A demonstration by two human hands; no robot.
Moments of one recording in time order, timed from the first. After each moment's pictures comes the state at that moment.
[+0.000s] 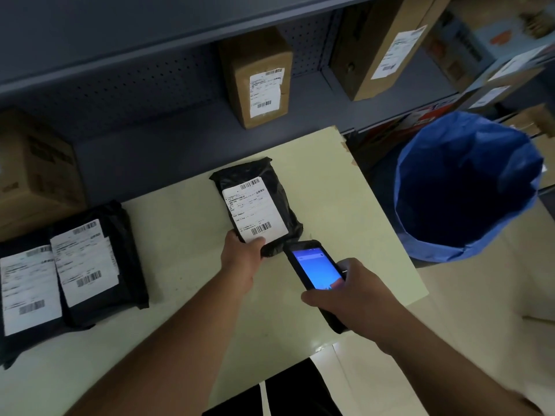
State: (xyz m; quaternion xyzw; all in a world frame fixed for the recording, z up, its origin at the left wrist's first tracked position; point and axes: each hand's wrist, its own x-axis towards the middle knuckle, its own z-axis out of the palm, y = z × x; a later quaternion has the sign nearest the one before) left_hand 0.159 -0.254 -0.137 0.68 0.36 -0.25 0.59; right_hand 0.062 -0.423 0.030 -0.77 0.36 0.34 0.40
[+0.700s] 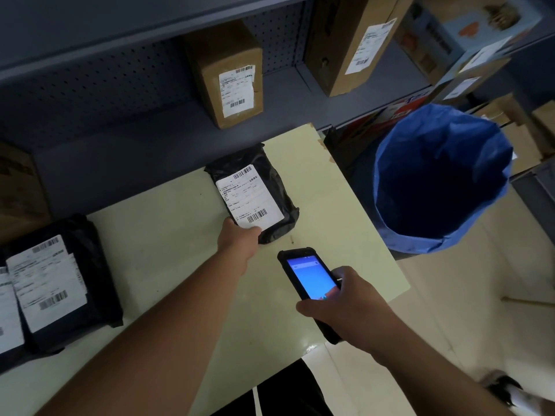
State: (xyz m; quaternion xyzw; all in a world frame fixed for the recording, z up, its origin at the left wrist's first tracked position) left_hand 0.194 -0.300 -0.132 0.75 0.32 -0.30 0.50; right_hand 0.050 -0.443 0.025 -0.77 0.39 0.33 0.39
